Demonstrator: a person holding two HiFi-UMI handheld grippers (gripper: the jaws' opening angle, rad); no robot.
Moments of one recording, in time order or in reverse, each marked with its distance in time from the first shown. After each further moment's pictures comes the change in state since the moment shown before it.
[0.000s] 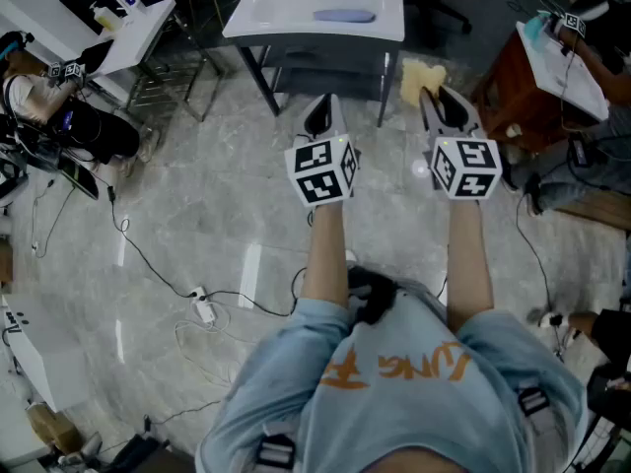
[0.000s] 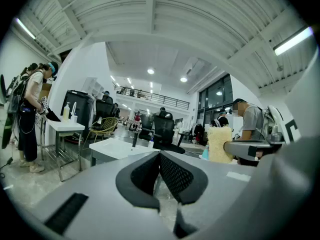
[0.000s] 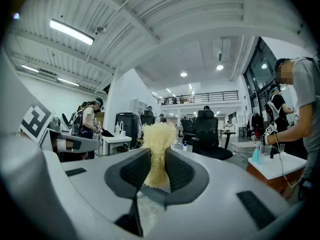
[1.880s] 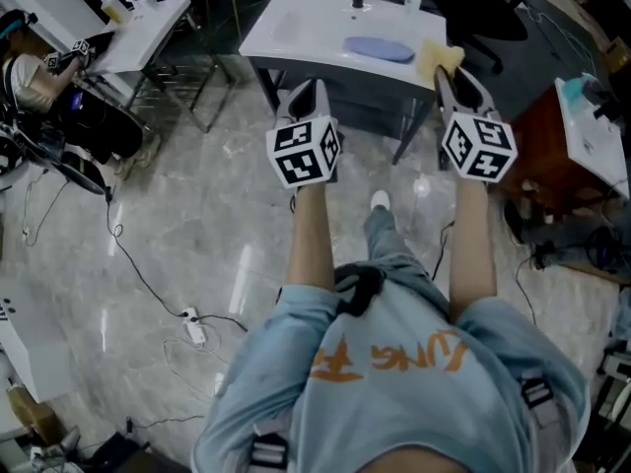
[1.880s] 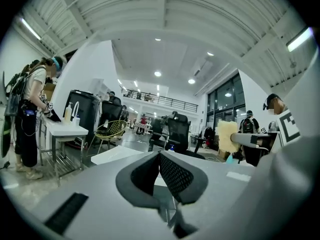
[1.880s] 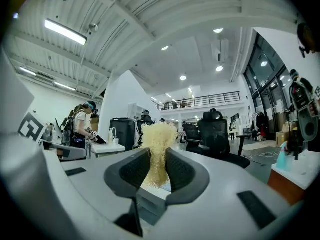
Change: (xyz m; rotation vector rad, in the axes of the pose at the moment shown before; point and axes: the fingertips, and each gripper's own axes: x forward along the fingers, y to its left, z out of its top) left arm 0.187 0.172 0.040 -0.007 -0.033 0.075; right arm 0.258 -0.031 0.024 0.053 -0.068 0.012
